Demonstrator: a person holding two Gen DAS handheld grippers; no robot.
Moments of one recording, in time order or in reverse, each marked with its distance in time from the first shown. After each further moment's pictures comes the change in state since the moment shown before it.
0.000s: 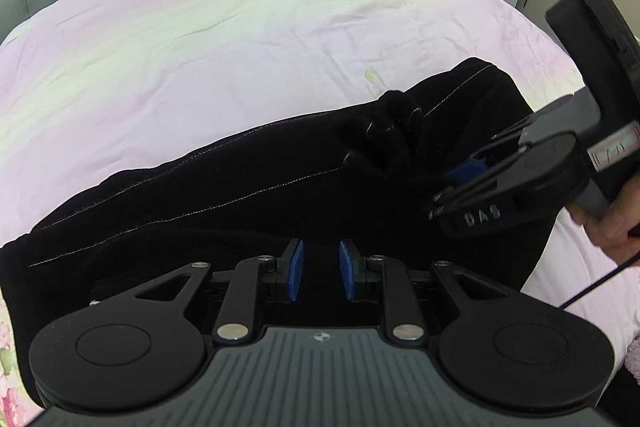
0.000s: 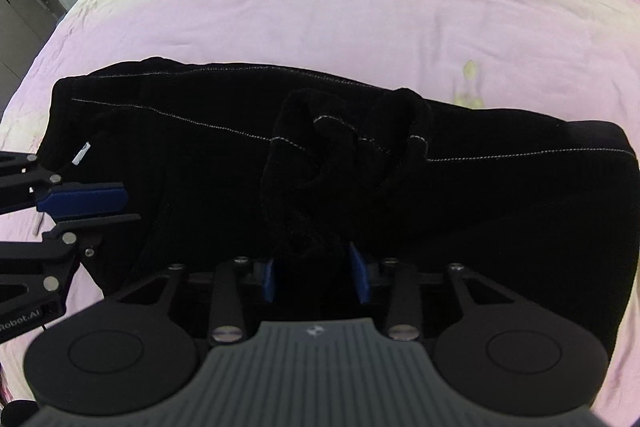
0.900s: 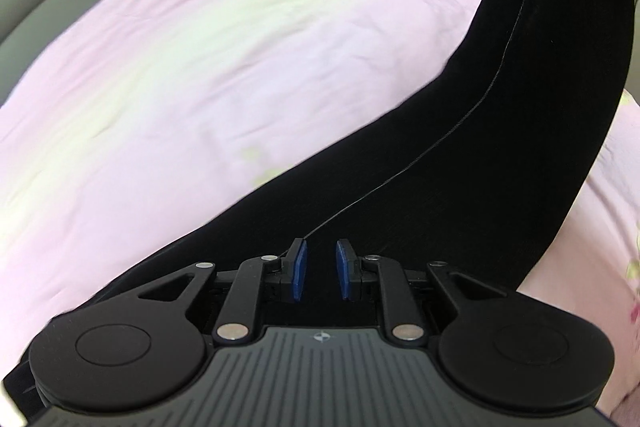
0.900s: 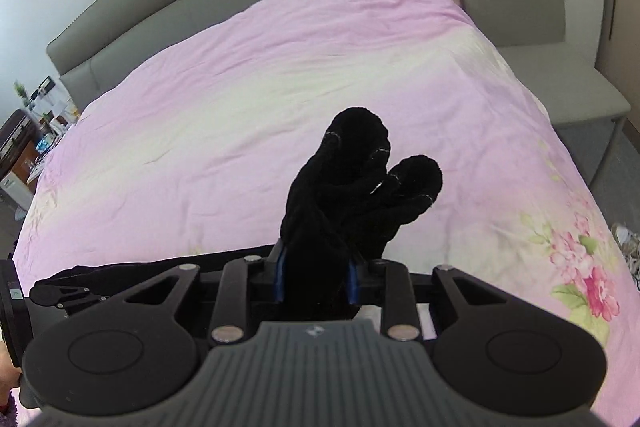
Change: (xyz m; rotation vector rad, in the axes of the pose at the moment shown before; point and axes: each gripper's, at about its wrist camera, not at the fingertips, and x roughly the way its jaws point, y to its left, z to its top) left arm 0.039 -0.129 0.085 0.212 0.032 0.083; right arm -0.260 -0.275 -0.051 0.367 -0.382 -0.111
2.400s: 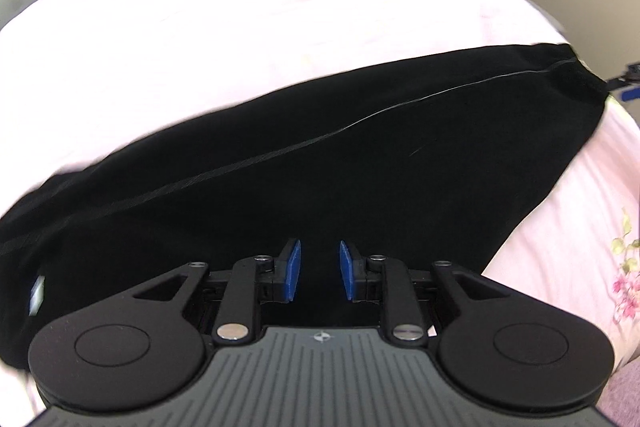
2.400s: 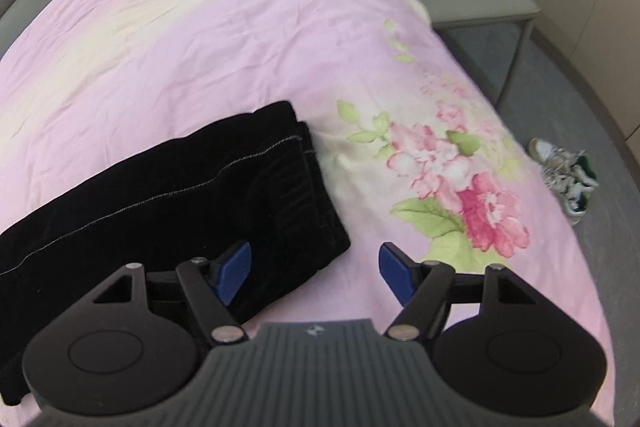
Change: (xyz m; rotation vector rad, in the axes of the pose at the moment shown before) left arm -0.026 0.046 -0.087 -0.187 0.053 -0.075; right arm 0.059 -0.183 -0.061 0.163 0.201 -0.235
